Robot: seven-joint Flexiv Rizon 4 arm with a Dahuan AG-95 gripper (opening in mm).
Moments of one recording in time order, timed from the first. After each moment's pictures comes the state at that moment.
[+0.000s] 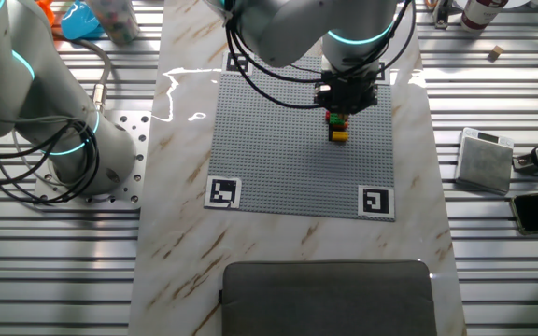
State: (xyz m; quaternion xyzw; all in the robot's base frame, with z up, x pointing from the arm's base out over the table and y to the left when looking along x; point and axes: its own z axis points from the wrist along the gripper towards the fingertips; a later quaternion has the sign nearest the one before) arm 0.510 0.086 0.036 -0.67 0.74 -0.02 0.06
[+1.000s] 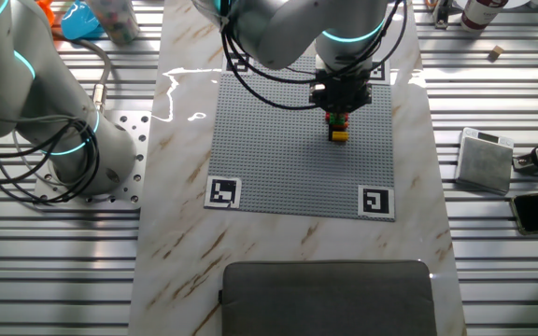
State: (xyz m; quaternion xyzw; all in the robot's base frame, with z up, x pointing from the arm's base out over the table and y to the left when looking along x) arm 0.503 0.093 0.028 -0.67 0.74 -0.02 0.05
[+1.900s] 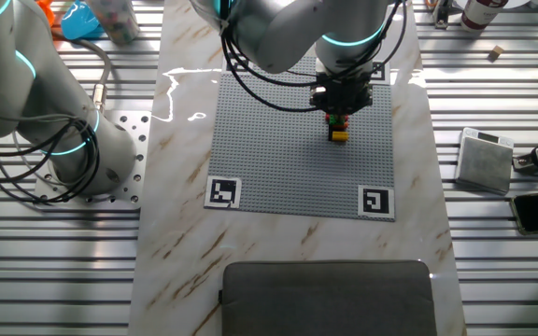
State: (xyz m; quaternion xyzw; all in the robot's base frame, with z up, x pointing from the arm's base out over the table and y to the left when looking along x) arm 0.505 0.090 0.026 -0.68 0.73 -0.02 0.06
